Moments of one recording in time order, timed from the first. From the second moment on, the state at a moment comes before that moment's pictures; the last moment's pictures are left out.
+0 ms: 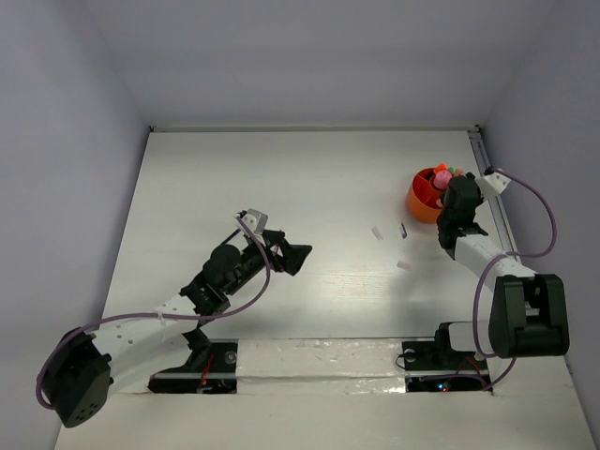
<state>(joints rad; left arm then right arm) -0.79 0.87 0.31 0.51 -0.02 -0.43 0.02 1.32 0.66 0.38 0.63 0.55</state>
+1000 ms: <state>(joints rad) -0.79 0.85 0.31 0.49 -0.11 -0.46 0.09 1.06 0.74 0.12 0.25 0.49</state>
